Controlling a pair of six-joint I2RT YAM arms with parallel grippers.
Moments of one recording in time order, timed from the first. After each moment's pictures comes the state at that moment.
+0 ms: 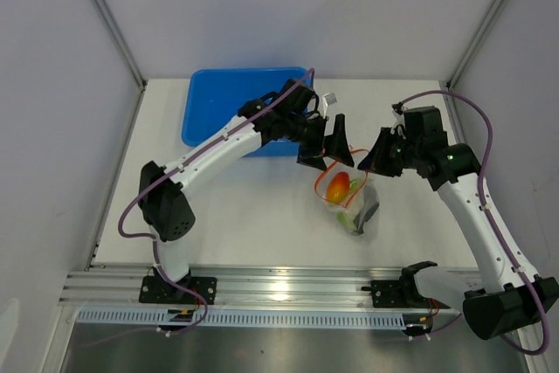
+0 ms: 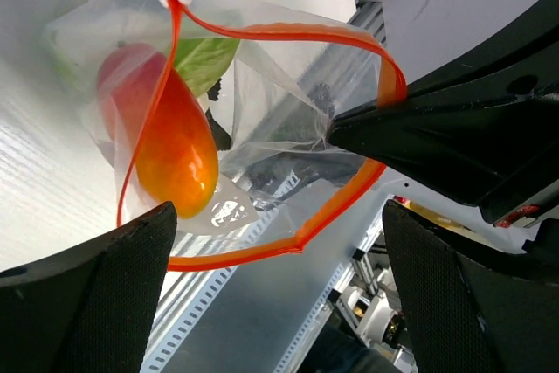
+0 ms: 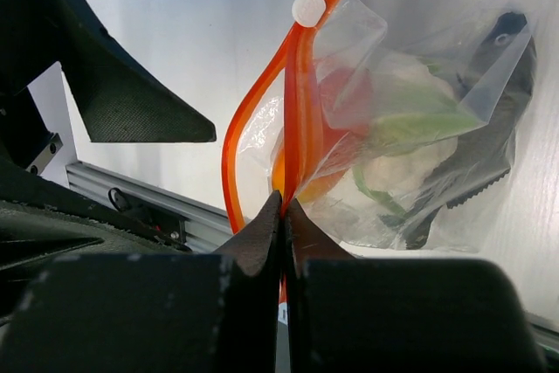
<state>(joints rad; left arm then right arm) -0.77 1.86 1.83 -0.77 0.61 -0.69 0.29 1.12 1.25 -0.91 -0.30 0.56</state>
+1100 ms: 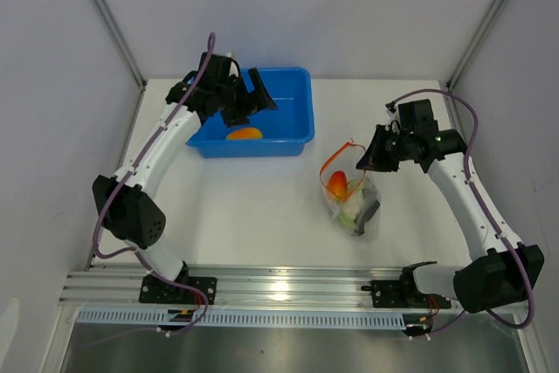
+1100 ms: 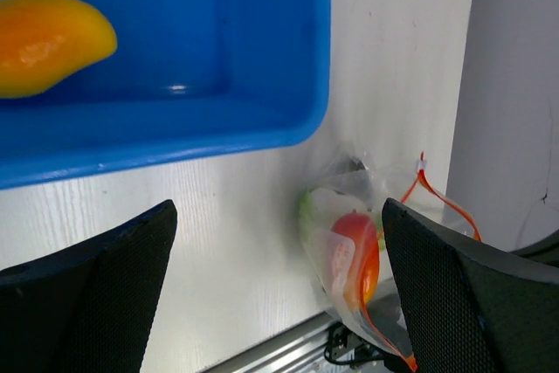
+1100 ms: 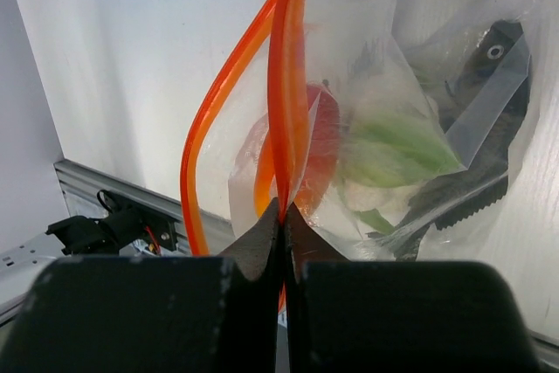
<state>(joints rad) -0.38 1.67 1.71 -0.78 0.22 -0.70 0.23 1.26 1.25 -0.91 -0.37 0.50</state>
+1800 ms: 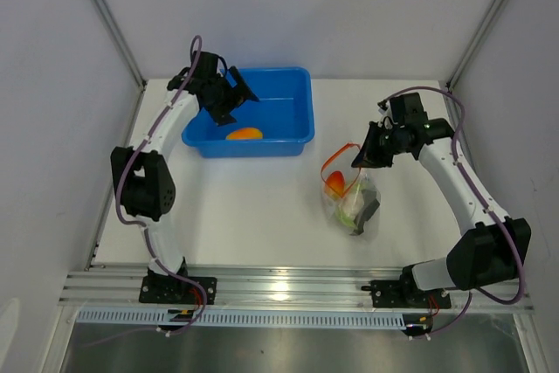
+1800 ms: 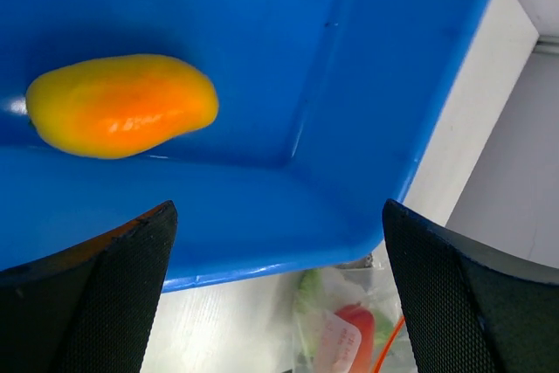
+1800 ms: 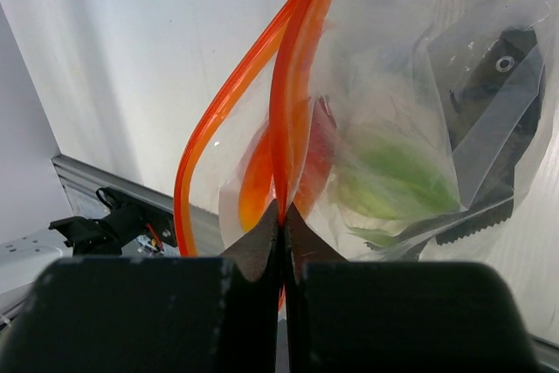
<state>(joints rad) -0.21 1.90 1.77 -0.71 0.24 -0.80 0.22 1.39 1.31 -0.91 -0.40 0.48</state>
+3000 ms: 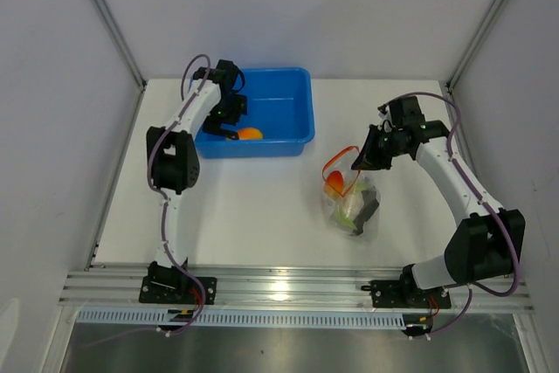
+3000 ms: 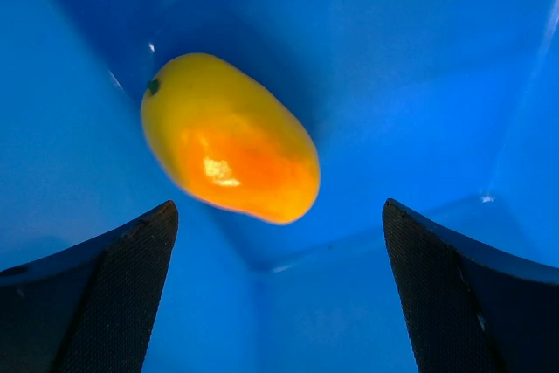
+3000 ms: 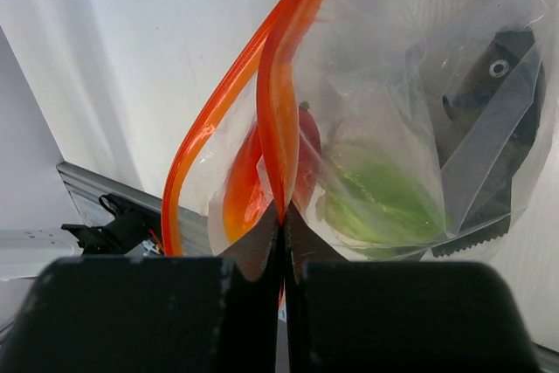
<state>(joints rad) -0.23 2.29 2.17 -1.21 -0.09 -1.59 0.21 1.44 1.26 -0.86 -0.42 0.50</state>
